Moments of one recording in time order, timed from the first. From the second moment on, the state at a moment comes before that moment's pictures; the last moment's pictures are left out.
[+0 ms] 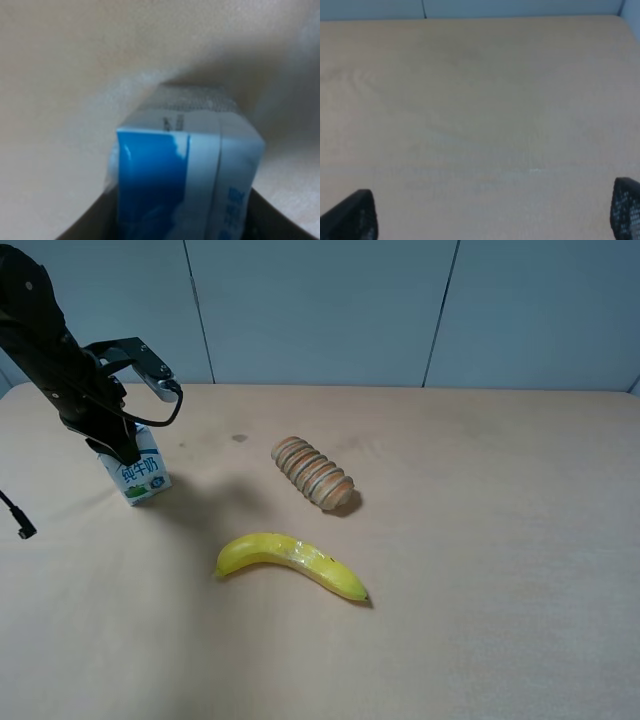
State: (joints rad) left arm -0.14 1.83 -1.15 0.02 0.61 0.69; right arm 0.02 -0.01 -0.50 0.01 1.01 0.03
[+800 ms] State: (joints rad) left arm -0.16 1.64 -1.28 -0.19 0.77 0.74; right arm 0.02 -0.01 -0.50 0.01 1.01 0.03
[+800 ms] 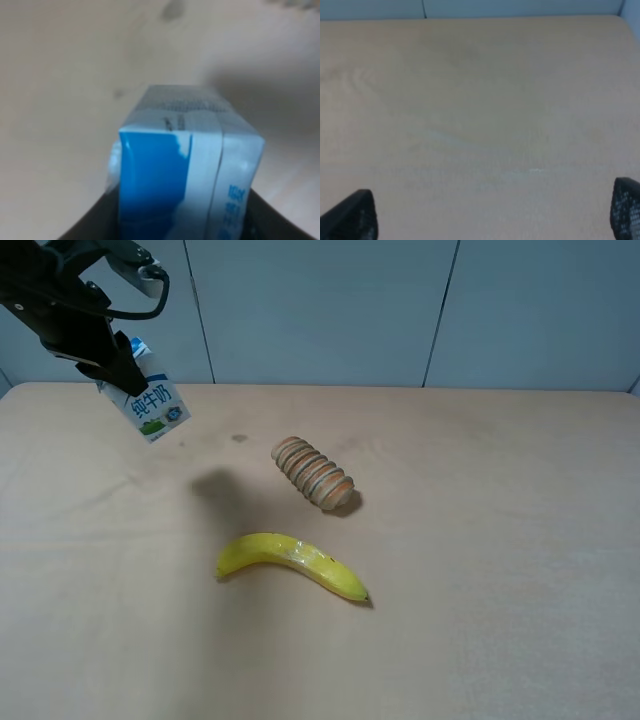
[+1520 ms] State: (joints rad) left arm -0.45 1.64 -1.28 -0.33 0.78 1.00; right arm 0.02 0.01 -0.50 0.02 1.01 0.00
